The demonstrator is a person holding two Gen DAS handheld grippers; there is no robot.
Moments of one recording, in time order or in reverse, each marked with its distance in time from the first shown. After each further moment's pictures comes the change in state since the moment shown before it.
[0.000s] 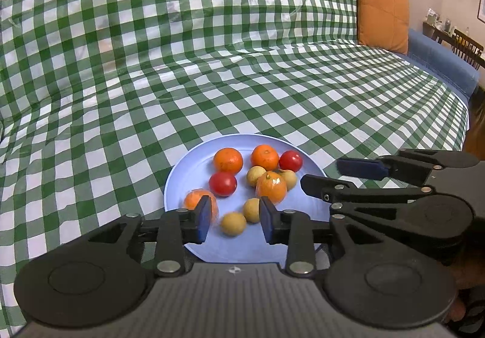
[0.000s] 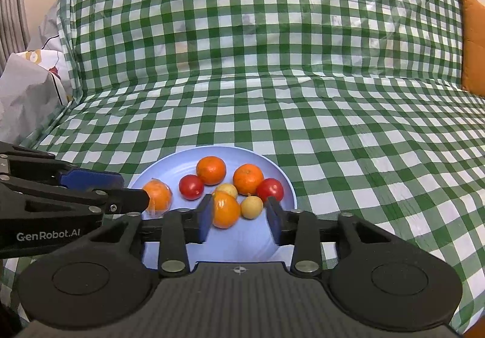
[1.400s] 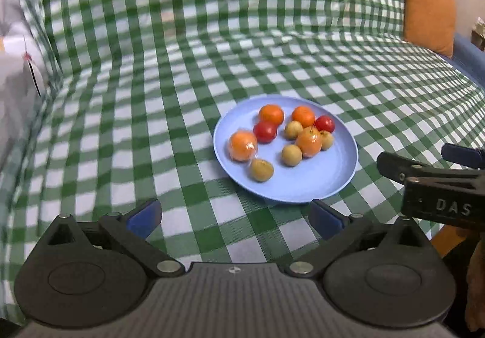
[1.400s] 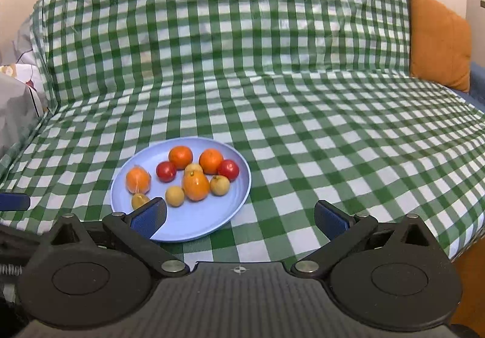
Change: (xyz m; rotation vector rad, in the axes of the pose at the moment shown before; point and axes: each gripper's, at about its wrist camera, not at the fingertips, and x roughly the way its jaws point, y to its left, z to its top) left arm -0.047 -0.009 -0.047 -0.139 0.084 0.180; right arm -0.065 0.004 -0.025 0.077 -0.013 -0.161
